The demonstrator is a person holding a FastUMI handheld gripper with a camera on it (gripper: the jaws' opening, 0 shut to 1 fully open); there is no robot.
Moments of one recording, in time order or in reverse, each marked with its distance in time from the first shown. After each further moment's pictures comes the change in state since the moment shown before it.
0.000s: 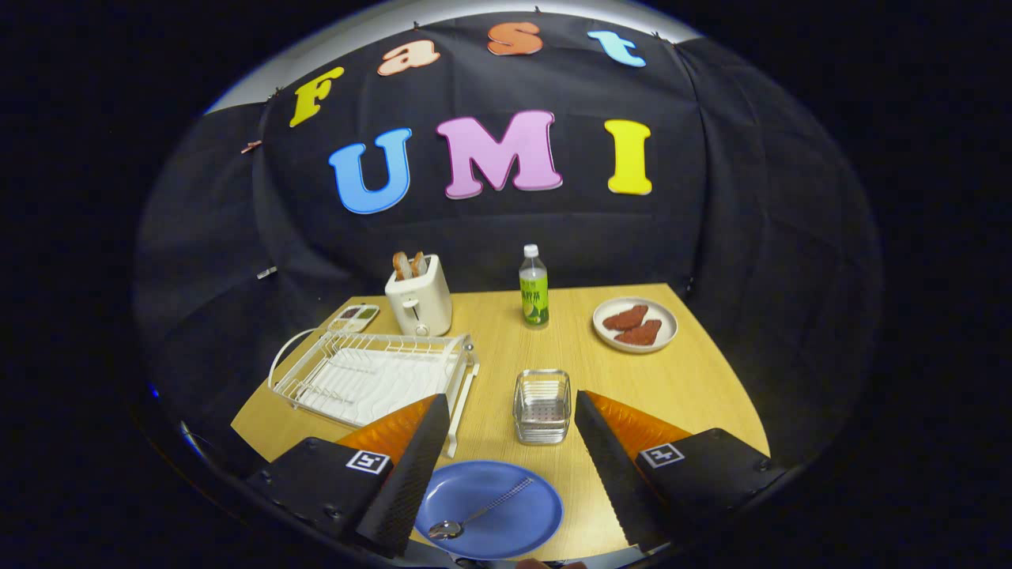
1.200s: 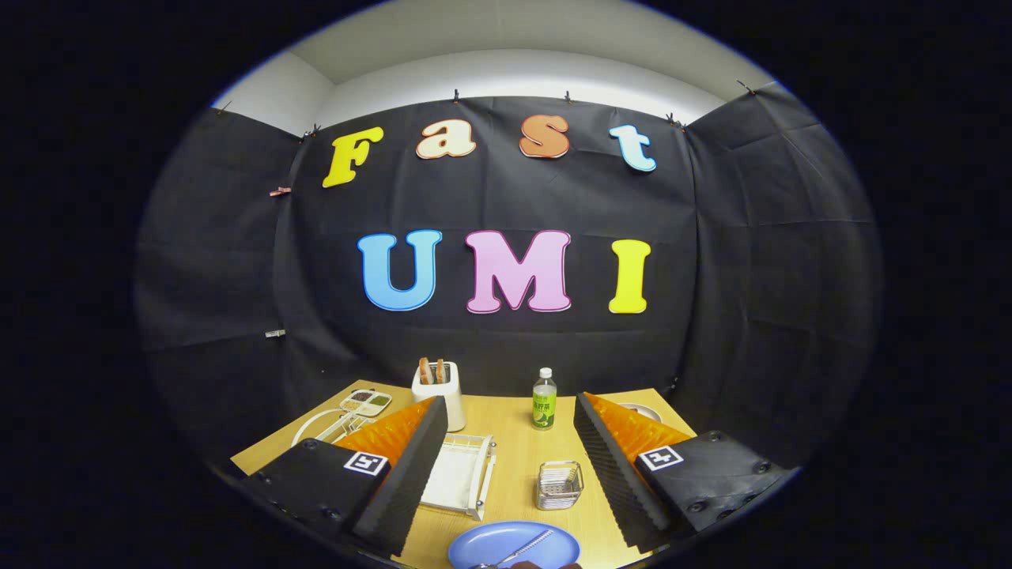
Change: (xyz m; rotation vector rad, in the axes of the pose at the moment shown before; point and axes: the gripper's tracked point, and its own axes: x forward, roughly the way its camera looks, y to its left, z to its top) arm -0.072 0.082 0.103 -0.051 -0.332 -0.031
